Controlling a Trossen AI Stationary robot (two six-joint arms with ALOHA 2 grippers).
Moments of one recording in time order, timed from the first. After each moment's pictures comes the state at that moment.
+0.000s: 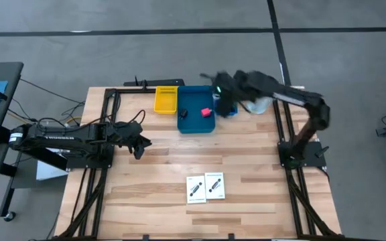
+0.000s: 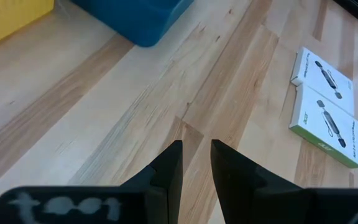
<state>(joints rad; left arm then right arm) 0.11 0.70 0.38 -0.35 -0.04 -0.52 -0.28 1.68 1.79 -1.29 0.43 0.11</state>
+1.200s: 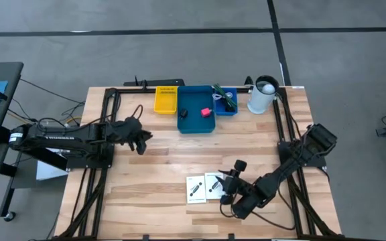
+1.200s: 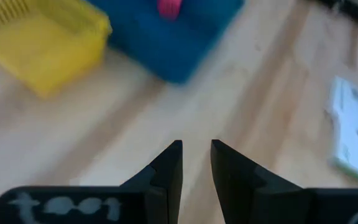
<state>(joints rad) 0.11 0.70 0.38 -0.28 -0.22 -0.46 0.72 1.79 0.94 -0.30 1.03 0.63</state>
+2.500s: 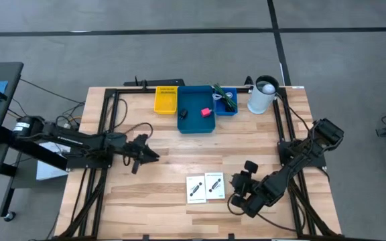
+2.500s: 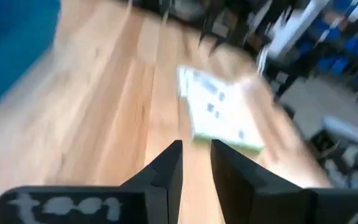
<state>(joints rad) -0.05 0.88 0.07 0.53 0.15 -0.39 0.77 1.68 0.94 -0.64 0.67 1.00</state>
